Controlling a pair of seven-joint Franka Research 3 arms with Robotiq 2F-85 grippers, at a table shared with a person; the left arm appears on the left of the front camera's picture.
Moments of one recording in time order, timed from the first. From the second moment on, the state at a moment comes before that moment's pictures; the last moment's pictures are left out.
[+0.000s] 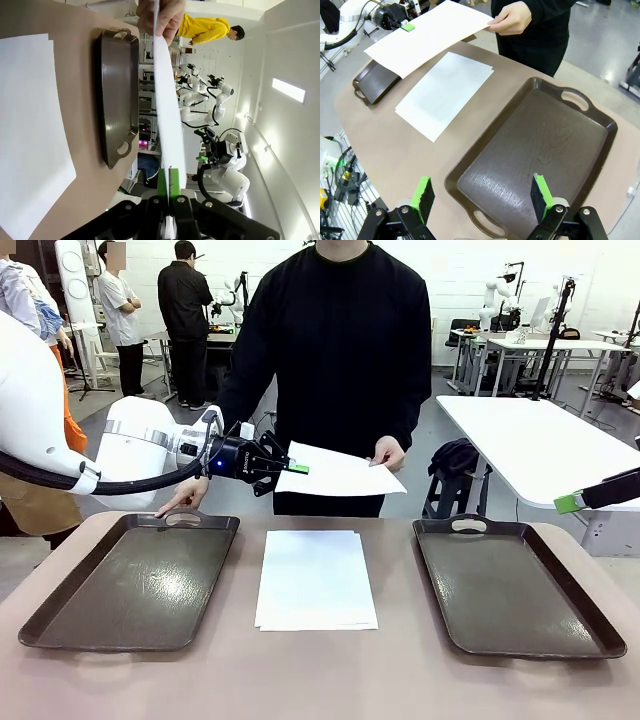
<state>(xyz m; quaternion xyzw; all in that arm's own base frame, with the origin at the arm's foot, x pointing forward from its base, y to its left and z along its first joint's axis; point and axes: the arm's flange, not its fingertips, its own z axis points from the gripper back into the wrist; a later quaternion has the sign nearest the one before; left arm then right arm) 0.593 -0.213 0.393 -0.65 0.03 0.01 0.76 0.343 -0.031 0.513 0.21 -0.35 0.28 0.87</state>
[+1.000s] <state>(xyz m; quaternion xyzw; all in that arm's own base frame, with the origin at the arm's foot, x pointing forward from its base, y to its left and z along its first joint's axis) 0.592 -0.212 0.393 -0.65 0.04 0.00 0.76 0.343 -0.031 0.513 0.21 -0.35 0.28 0.87</state>
